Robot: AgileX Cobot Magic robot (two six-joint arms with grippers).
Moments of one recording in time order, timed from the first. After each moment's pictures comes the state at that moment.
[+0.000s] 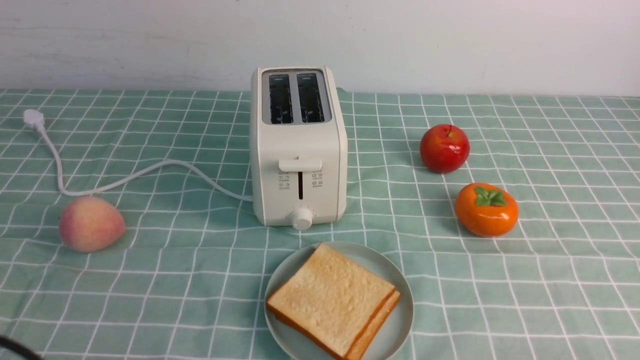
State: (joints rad) right arm 0.24 0.43 0.02 0.42 0.23 -0.25; left arm -0.41 0.38 -0.30 -0.07 0.52 -0.33
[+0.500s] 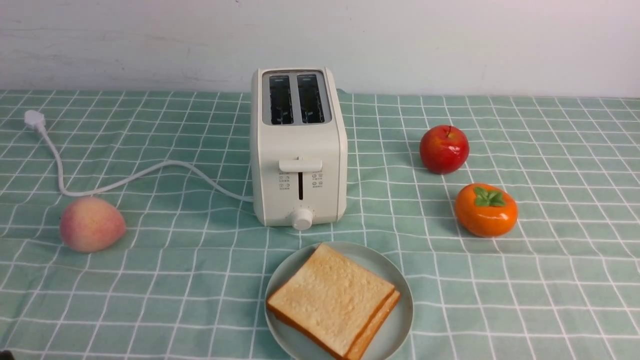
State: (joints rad) right arm 0.24 0.43 0.02 0.42 0.23 -0.25; left arm -0.09 -0.01 0.03 0.06 0.27 -0.33
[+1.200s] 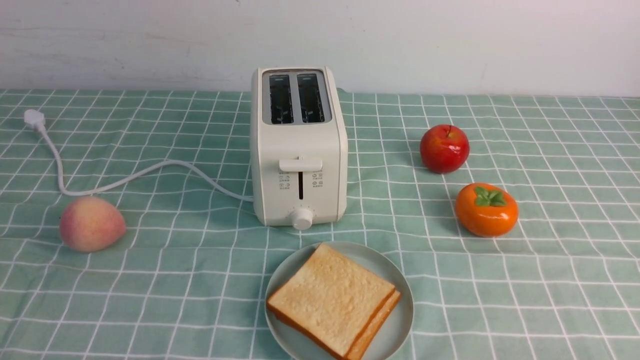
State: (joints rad) right arm 0.24 0.43 0.02 0.42 0.23 -0.25; left arm -0.09 -0.01 0.03 0.05 0.41 -0.34
